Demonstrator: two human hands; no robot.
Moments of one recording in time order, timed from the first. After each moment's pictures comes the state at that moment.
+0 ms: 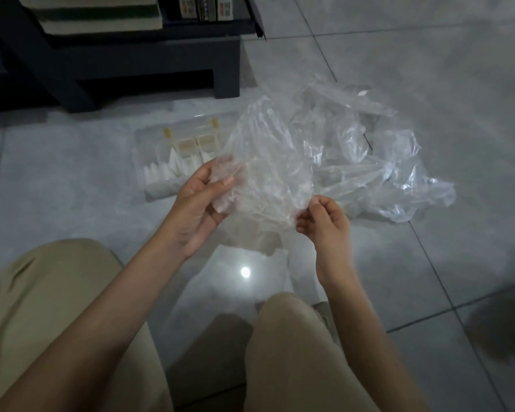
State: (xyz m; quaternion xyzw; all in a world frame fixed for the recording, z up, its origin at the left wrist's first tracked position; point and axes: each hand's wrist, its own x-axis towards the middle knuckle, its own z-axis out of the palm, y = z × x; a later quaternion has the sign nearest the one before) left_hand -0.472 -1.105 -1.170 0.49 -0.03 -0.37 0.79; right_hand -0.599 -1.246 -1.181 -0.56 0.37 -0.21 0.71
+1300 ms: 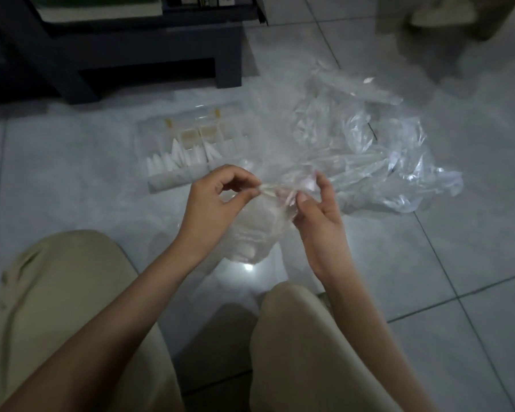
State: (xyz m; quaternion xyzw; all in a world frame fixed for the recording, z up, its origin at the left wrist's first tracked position) left_hand -0.489 -1.107 -1.177 0.74 -0.28 -0.12 0.60; right_hand -0.600 -1.232 -1.179 -0.52 0.27 -0.18 0.79
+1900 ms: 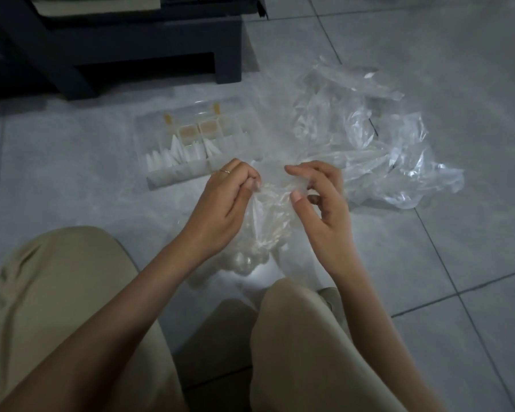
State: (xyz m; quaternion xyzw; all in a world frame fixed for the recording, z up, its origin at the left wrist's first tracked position) left_hand -0.489 -1.108 -1.185 0.76 -0.41 -0.08 0.49; right_hand -0.605 -1.241 -1.174 -0.80 0.17 -0.23 0.53
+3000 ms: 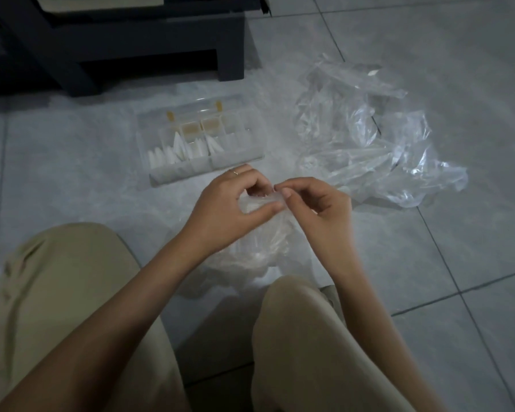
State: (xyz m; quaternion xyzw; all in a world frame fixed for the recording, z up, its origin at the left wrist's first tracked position) left_hand -0.493 -1.105 -1.177 0.76 -0.41 -0.12 0.48; right_hand -0.602 -1.232 -1.163 -0.75 0.20 -0.21 0.60
